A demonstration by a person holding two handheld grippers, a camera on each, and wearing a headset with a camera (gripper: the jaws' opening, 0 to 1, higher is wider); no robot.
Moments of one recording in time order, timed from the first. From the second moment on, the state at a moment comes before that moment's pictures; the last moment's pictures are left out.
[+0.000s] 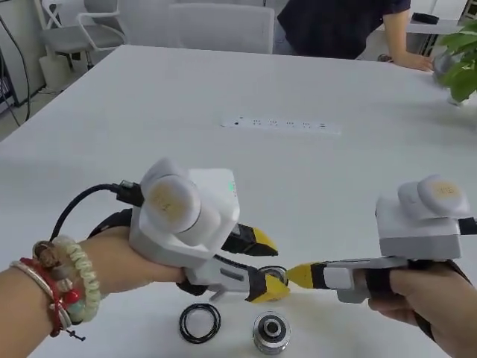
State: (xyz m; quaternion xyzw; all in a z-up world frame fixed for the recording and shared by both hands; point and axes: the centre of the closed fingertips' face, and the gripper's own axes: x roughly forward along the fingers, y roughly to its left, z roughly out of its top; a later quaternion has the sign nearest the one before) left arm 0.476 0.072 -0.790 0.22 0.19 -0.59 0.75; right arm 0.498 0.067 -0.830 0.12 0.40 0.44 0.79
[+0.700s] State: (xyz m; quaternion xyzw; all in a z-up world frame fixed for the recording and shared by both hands) left arm 0.475 0.092 -0.736 0.24 0.15 -0.58 0.76; right arm 0.506 0.060 -0.824 0.13 0.39 0.43 0.80
